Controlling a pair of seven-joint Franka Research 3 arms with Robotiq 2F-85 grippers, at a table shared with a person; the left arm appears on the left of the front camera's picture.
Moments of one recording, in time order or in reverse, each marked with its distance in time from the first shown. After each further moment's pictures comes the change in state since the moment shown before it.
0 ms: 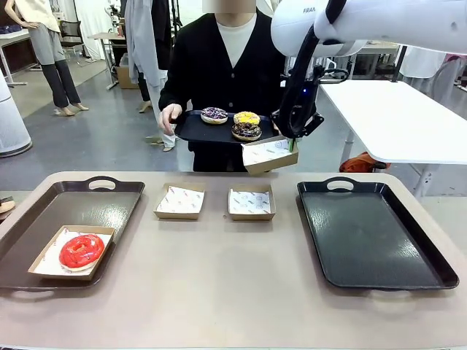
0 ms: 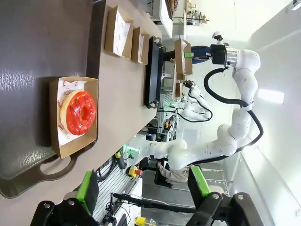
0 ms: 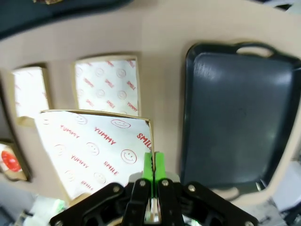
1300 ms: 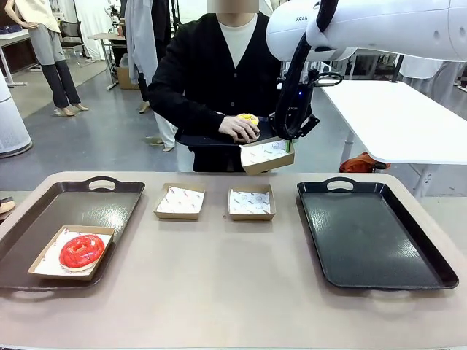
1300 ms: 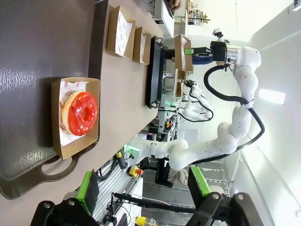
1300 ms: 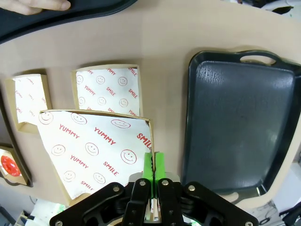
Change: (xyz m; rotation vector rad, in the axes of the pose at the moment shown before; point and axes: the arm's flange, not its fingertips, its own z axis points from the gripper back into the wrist) left arm 0.003 0.001 -0.001 0.006 0.004 0.002; right arm 0.011 0.005 -0.005 -0.002 -0.003 0.002
